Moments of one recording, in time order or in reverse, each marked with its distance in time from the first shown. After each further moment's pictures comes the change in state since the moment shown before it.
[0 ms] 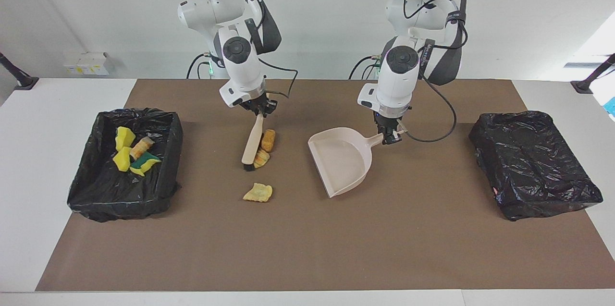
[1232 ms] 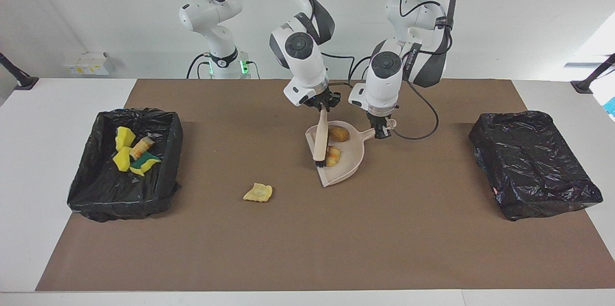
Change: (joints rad) left arm -0.038 -0.016 -0.002 -0.096 0.000 0.013 -0.046; right arm 0.237 0.236 -0.001 0.366 0.203 -0.025 0.088
